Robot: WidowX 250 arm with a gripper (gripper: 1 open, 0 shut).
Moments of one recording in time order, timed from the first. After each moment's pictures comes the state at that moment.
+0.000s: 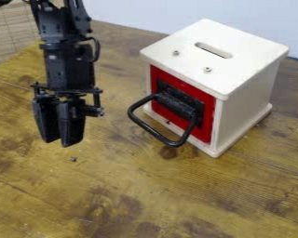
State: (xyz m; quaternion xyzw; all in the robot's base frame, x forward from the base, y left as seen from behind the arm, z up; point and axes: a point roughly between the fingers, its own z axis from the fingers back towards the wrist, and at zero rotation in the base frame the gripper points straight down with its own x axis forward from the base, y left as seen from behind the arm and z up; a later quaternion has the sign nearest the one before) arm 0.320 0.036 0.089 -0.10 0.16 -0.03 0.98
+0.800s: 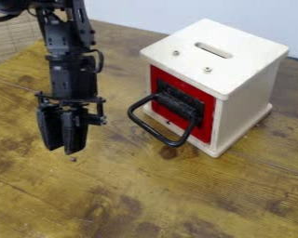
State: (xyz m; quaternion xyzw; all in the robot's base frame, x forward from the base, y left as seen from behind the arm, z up) arm 0.324 0.036 0.078 -0.10 0.17 -0.02 0.98
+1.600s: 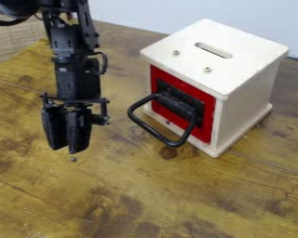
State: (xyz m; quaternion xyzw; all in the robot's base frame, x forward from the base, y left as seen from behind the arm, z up) arm 0.333 0.037 0.075 -0.10 0.17 -0.02 0.98
